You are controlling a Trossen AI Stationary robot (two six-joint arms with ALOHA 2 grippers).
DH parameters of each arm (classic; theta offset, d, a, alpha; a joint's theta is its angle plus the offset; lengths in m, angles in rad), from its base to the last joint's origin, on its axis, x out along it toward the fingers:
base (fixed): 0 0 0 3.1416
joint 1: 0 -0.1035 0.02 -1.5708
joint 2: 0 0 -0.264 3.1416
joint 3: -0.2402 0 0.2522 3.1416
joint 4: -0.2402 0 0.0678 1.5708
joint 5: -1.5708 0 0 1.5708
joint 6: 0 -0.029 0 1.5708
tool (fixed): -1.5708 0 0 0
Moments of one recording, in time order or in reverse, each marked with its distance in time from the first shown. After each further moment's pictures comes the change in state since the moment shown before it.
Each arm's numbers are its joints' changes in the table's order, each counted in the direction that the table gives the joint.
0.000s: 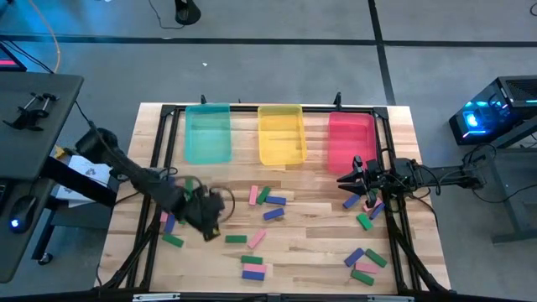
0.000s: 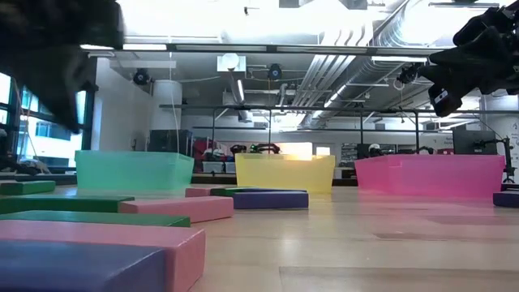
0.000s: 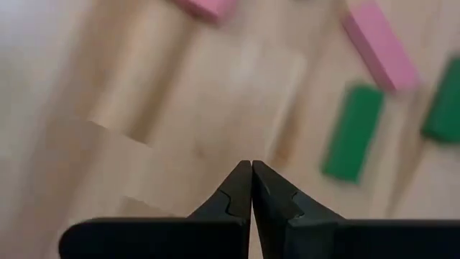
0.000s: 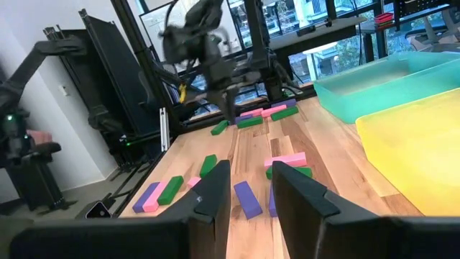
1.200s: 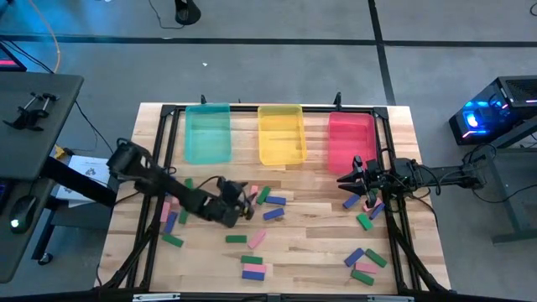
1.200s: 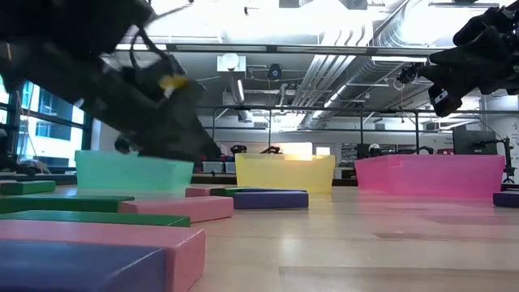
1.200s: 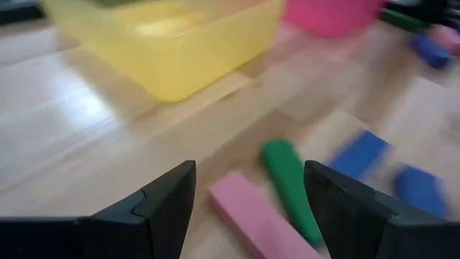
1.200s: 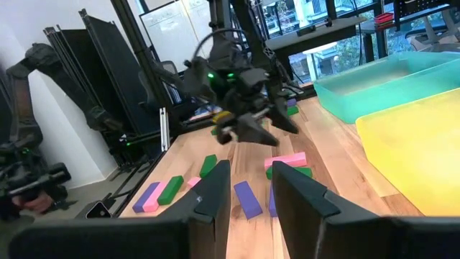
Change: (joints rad) left arm -0.183 -0.385 0.176 0.980 -0.641 -0.074; right arm 0.000 0.000 0.000 0.000 0.000 0.000
